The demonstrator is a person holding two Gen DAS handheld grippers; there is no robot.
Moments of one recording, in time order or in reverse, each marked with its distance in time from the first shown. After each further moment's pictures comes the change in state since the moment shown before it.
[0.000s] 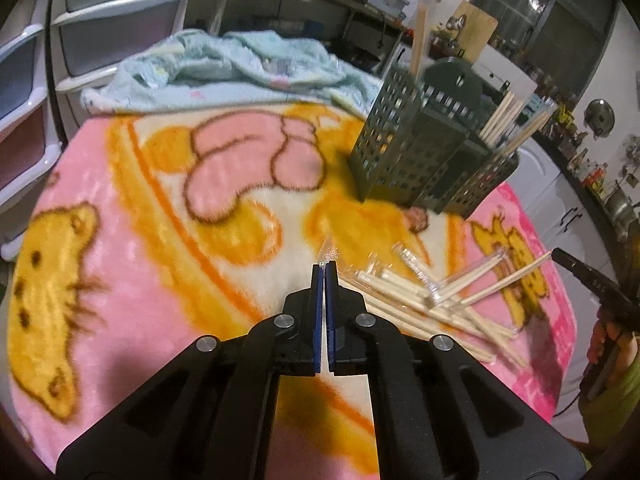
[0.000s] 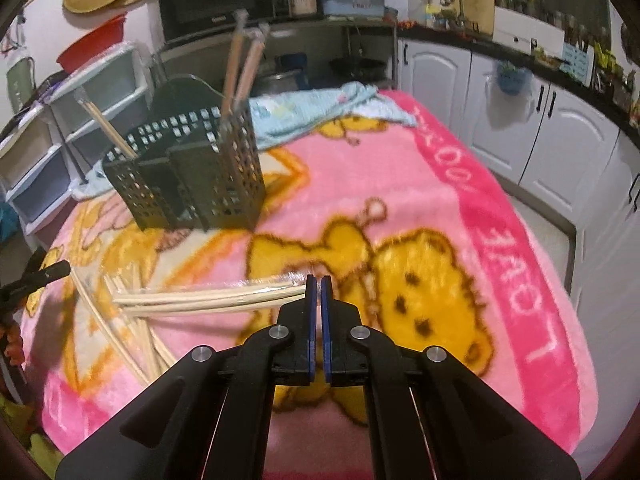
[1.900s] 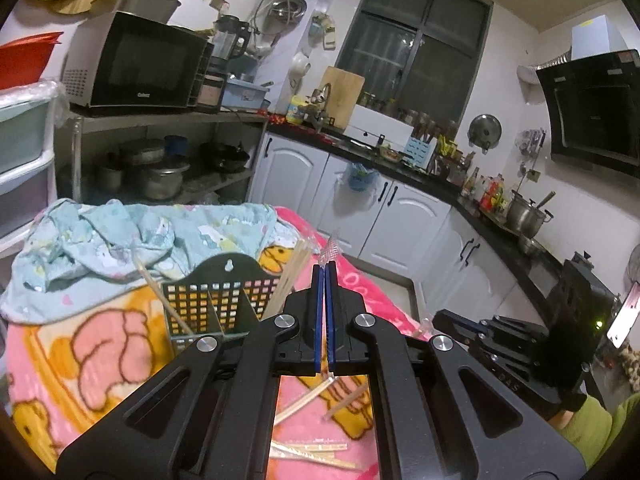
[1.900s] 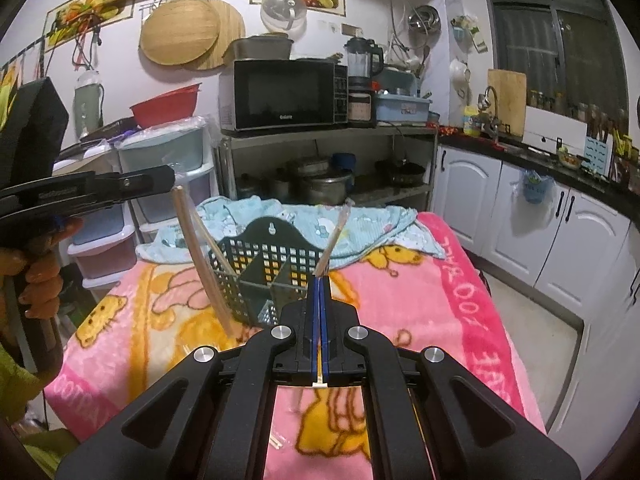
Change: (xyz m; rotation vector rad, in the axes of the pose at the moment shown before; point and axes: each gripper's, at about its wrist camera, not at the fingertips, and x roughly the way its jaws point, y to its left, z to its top) left arm -0.080 -0.165 0.107 0.255 -0.292 -0.325; right arm -0.117 0.051 0.053 -0.142 -0.316 0.098
